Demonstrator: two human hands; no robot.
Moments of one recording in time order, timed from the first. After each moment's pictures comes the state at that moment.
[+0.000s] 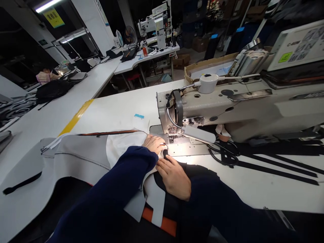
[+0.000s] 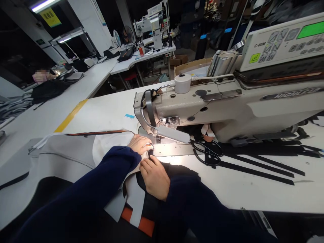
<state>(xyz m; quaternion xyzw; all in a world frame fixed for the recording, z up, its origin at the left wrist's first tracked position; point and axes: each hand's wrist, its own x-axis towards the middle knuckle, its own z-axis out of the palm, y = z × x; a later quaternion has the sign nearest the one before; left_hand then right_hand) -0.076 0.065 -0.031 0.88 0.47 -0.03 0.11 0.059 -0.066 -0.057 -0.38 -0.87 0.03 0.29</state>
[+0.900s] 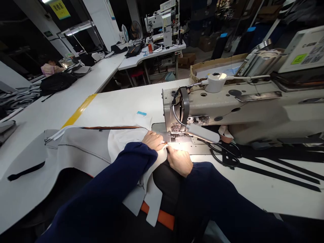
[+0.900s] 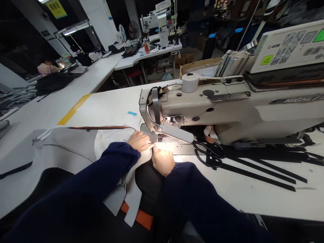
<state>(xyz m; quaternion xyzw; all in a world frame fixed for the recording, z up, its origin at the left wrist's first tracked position) -0.083 0.063 -0.024 0.90 0.43 -0.09 -0.02 0.073 -0.024 -0.052 -0.59 -0.80 0.09 0.07</state>
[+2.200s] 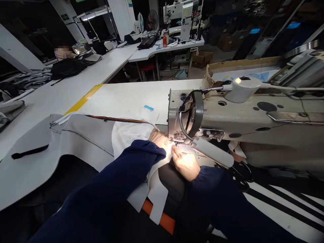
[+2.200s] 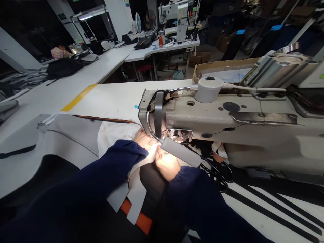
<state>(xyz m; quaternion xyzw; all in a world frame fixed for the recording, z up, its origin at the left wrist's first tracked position) -0.042 0.085 -0.027 0.85 0.52 -0.04 0.02 0.114 0.009 -0.074 -0.42 -0.90 -0.12 0.06</state>
